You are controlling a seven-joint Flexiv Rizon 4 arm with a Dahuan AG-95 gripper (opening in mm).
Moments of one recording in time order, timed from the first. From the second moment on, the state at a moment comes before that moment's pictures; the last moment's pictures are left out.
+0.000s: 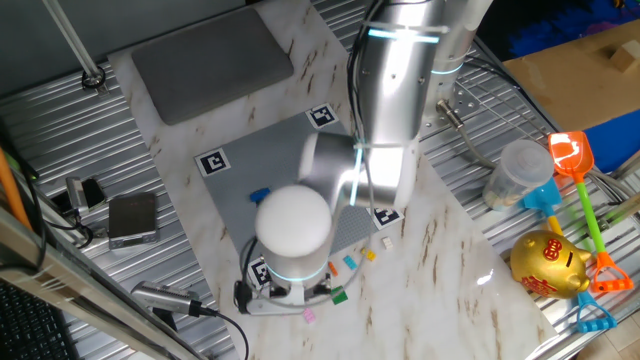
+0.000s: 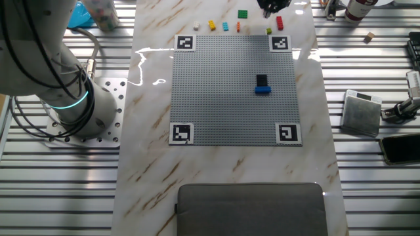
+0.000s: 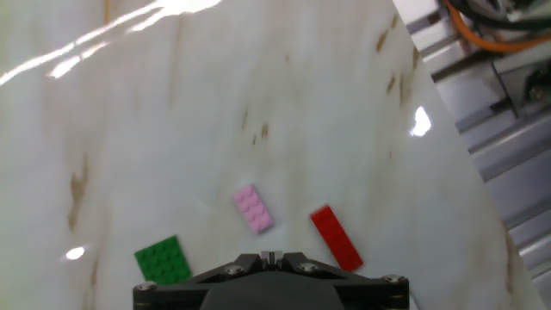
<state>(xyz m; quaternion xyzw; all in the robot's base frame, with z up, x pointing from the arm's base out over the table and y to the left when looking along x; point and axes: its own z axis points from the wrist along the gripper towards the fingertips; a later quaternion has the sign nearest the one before) 0.545 0.339 0.032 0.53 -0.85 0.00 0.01</state>
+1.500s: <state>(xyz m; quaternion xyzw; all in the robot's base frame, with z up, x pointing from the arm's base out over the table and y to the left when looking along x) 0.544 0.339 0.032 0.59 -0.81 0.01 -0.01</state>
